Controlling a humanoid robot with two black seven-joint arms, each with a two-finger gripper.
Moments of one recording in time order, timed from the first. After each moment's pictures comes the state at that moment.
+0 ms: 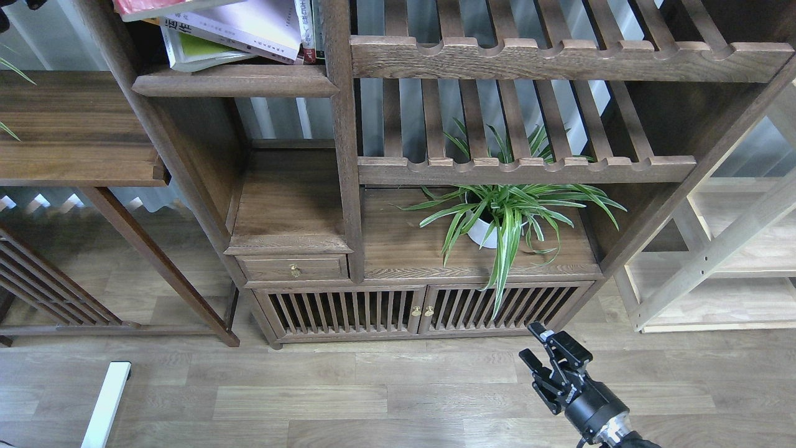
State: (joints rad) left arm -0.92 0.86 -0.96 -1.19 -0.65 -0.25 0.49; right arm -0.15 -0.17 1.23 0.84 0.55 0.58 -0.49
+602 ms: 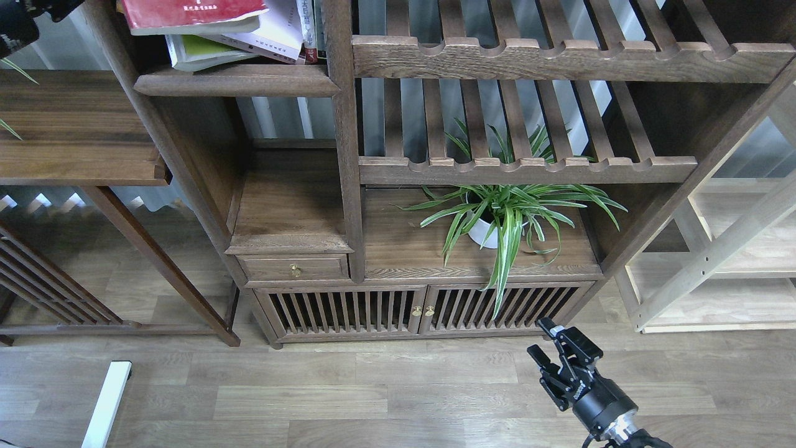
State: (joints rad) left arm -0.98 0.71 -0.97 -1.11 -0.49 -0.17 0.49; right arm -0.17 -0.20 1.23 0.87 0.60 0.58 -0.49
